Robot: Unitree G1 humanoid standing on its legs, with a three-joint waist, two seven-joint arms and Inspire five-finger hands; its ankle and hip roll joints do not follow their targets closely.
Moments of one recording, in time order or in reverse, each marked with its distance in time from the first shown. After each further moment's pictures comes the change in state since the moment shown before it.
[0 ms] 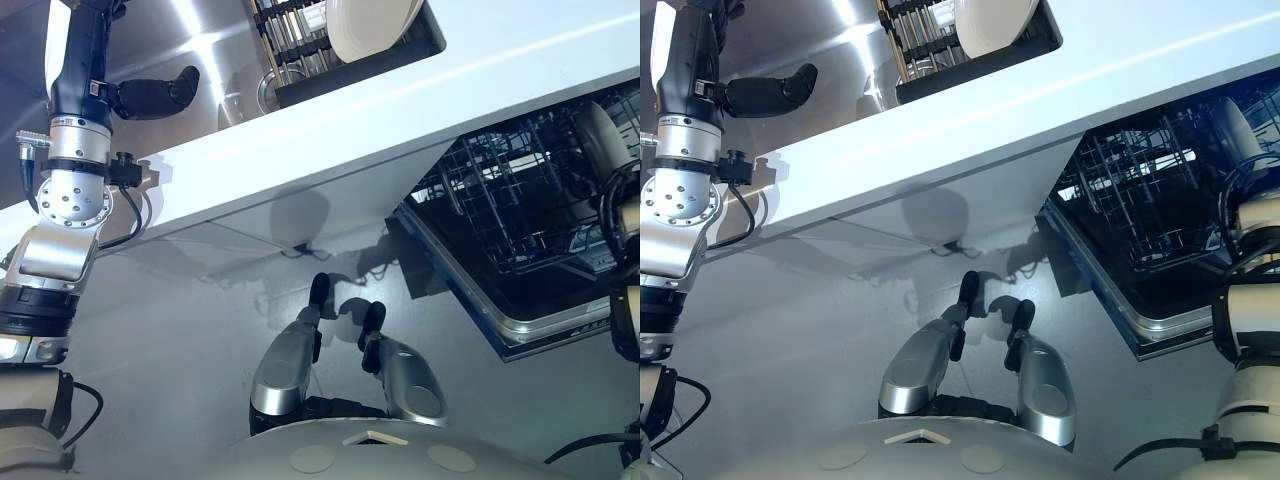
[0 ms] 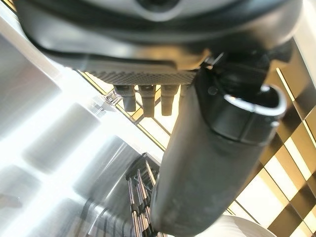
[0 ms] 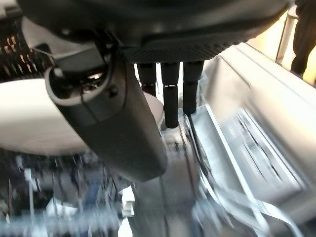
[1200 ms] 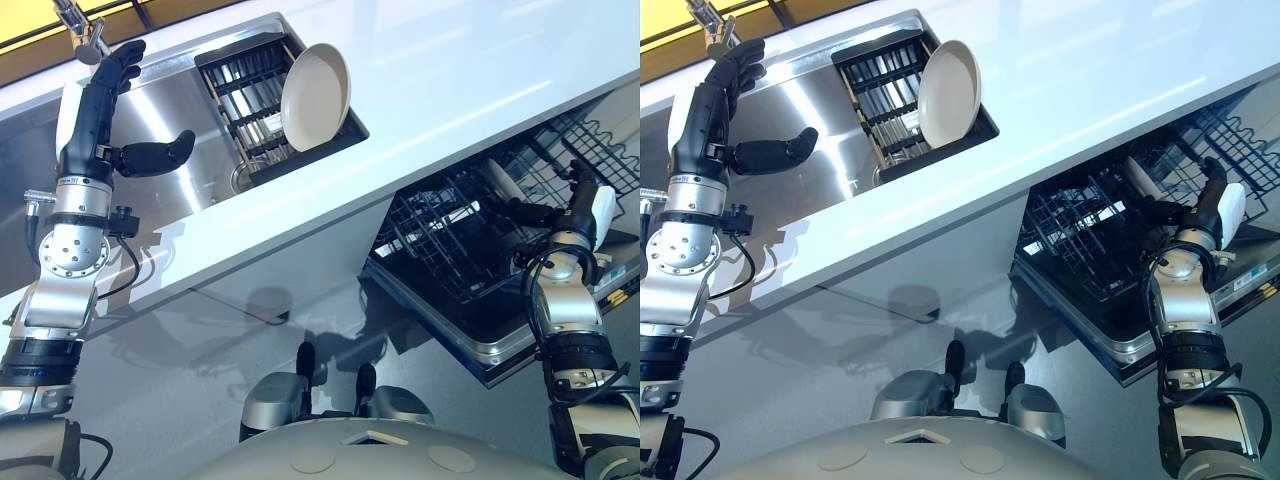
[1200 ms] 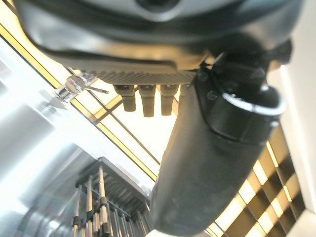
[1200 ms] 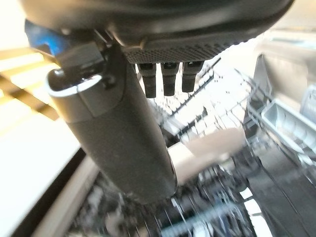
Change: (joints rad) left arm 0.268 -0.098 0.154 -0.062 0.077 -0.005 -0.086; right arm 0.662 0.327 -0.349 -0.861 0.061 -0.211 -0.314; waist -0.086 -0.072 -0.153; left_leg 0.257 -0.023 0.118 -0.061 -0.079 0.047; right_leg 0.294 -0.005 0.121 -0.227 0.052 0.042
